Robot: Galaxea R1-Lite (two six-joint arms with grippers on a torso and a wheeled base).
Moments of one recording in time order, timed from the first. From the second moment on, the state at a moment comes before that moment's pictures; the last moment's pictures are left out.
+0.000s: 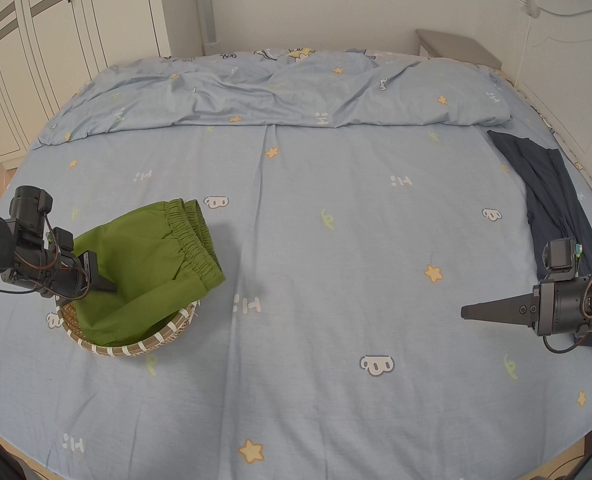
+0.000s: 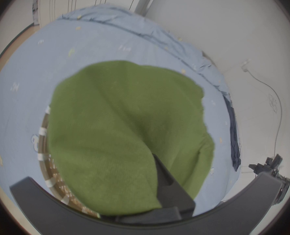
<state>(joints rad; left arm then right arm) 0.16 1.77 -1.06 0.17 -0.40 -0.21 0.26 1.36 -0.65 -0.17 0.70 0.32</state>
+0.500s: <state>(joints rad) 0.18 1.98 -1.14 0.19 -0.36 -0.23 0.28 1.36 -0.65 -0.17 0.70 0.32</state>
